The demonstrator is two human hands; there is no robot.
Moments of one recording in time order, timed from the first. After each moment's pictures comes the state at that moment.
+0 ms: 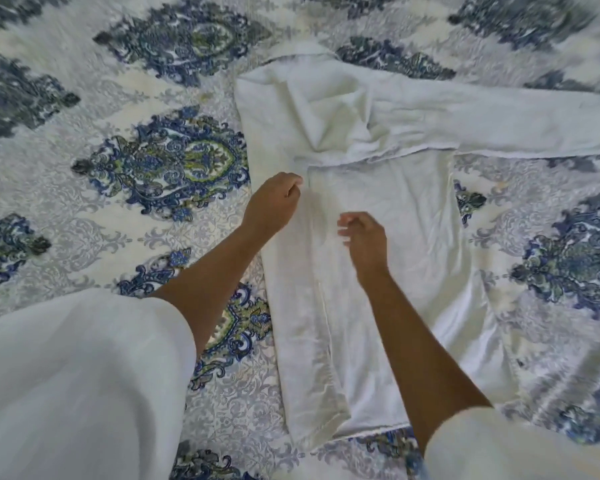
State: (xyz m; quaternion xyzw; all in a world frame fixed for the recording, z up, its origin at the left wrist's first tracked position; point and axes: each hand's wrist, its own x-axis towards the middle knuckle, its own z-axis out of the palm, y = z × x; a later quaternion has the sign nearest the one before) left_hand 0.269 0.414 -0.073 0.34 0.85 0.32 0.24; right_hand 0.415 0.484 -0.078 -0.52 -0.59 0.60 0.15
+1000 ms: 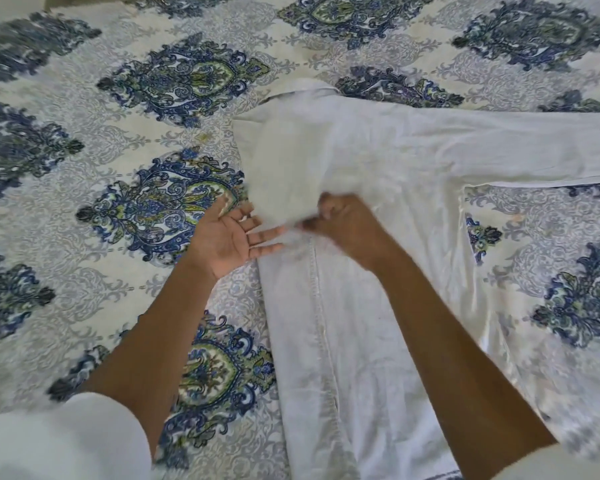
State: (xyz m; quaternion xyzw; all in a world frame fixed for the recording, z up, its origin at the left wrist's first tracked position) left_hand 0.201 0.387 -0.066 -0.12 0.43 0.69 0.58; right_hand 0.345 0.532 0.010 -0.22 -0.70 0.67 0.04
